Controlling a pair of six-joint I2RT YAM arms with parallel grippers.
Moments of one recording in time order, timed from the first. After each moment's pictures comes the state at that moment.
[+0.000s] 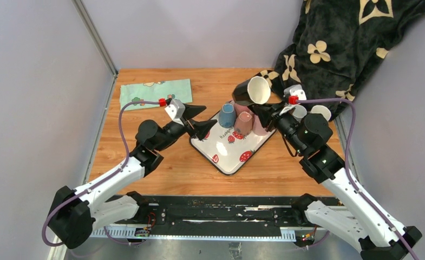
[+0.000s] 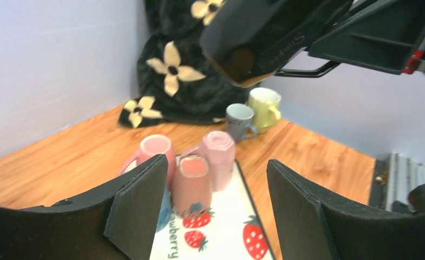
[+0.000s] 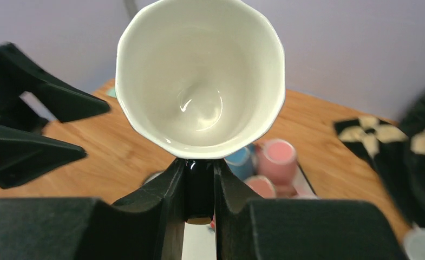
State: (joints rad) left arm -0.62 1.04 0.59 0.73 0.34 -0.21; right arm 0.62 0.79 0.88 0.03 -0.04 0.09
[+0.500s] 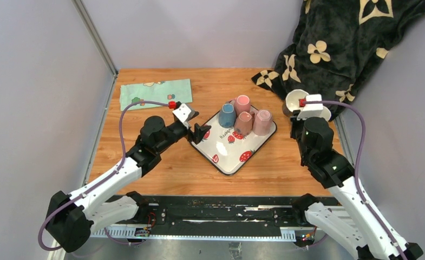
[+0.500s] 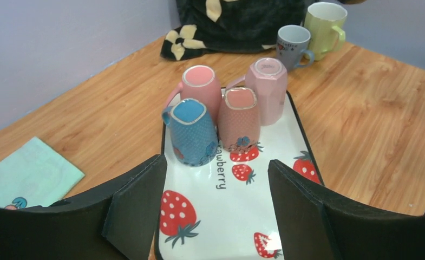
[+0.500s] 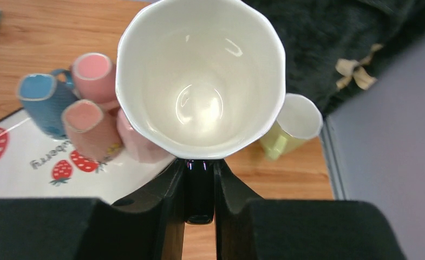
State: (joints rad) left arm -0.62 0.99 0.63 0.34 0.23 0.05; right arm 0.55 0.69 0.88 -0.40 0.54 -0.03
